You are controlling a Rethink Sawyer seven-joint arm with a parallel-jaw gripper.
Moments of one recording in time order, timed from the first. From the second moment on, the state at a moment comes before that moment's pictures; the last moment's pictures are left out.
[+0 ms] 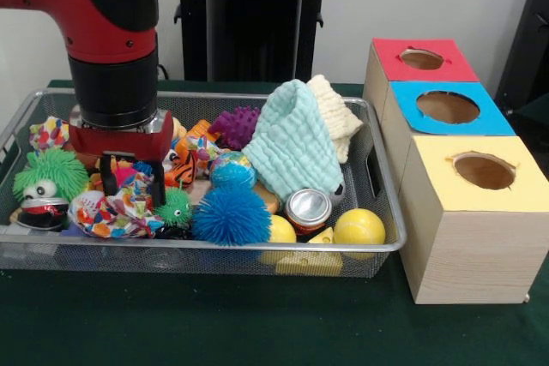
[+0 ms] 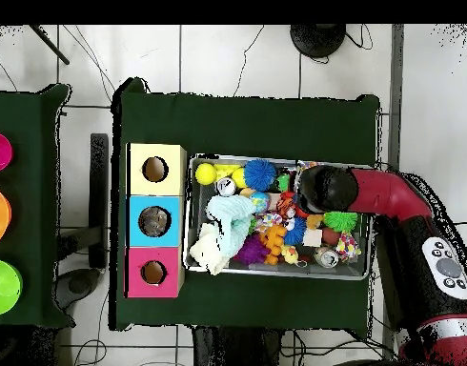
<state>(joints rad) -0.72 -0.47 0.41 1.39 -0.55 0.71 1.76</state>
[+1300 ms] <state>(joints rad) -0.76 -0.52 0.42 1.47 -0.57 0.68 1.76</state>
